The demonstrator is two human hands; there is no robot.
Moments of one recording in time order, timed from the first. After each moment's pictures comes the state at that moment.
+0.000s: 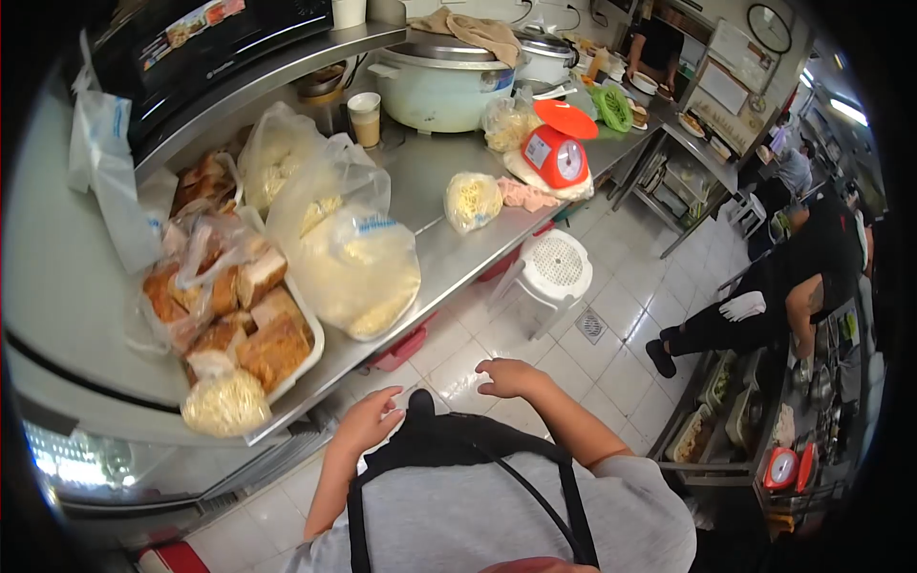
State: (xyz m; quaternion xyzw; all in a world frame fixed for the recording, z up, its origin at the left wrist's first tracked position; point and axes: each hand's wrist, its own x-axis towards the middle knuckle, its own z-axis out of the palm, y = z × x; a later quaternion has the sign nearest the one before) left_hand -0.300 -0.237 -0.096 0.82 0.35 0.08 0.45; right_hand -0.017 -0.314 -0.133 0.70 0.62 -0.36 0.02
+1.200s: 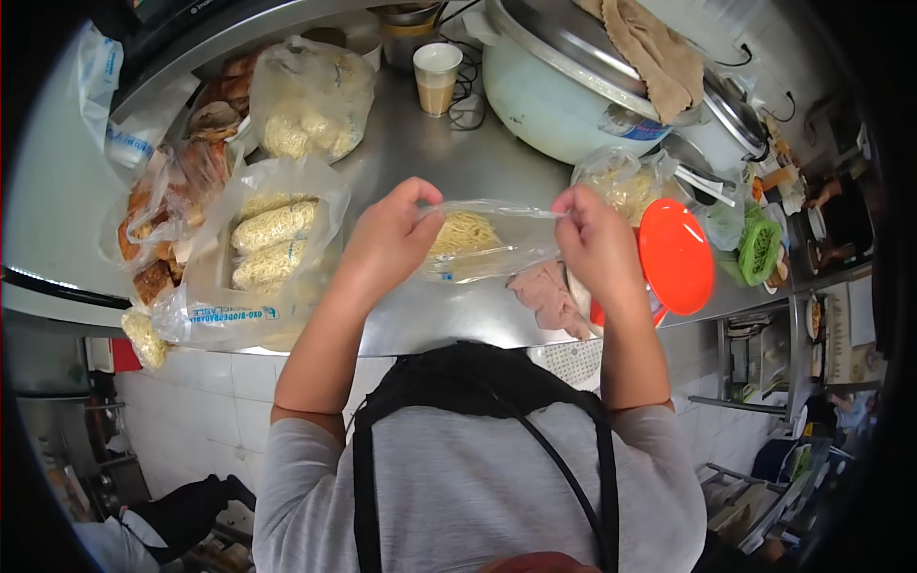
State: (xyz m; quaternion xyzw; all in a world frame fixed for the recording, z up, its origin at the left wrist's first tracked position) left_hand 0.027 -0.006 0.035 0.65 0.59 0.30 0.36; right_hand 0.252 -0.003 0.054 0.59 0.73 -0.19 -0.29
